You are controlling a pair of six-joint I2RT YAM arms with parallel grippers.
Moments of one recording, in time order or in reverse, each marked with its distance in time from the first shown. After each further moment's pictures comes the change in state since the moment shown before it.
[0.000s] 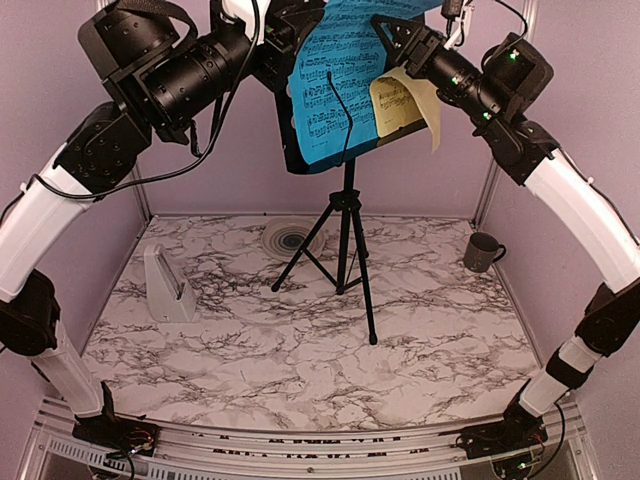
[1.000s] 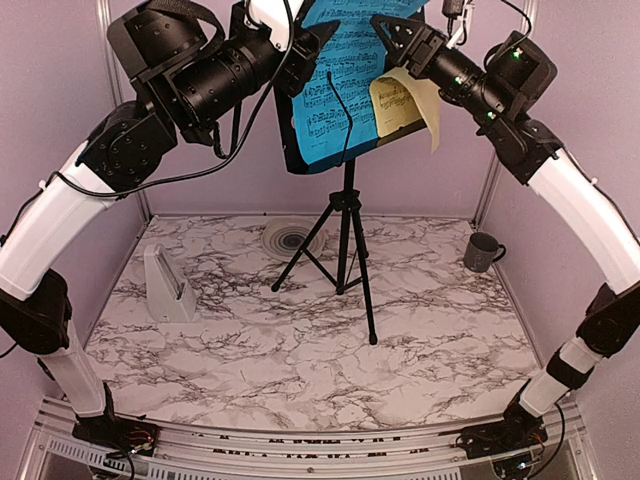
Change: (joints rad) left arm -0.002 0.080 0.072 -0.010 -0.045 0.021; right arm 0.000 -0.011 0.000 -0.020 -0.043 0.004
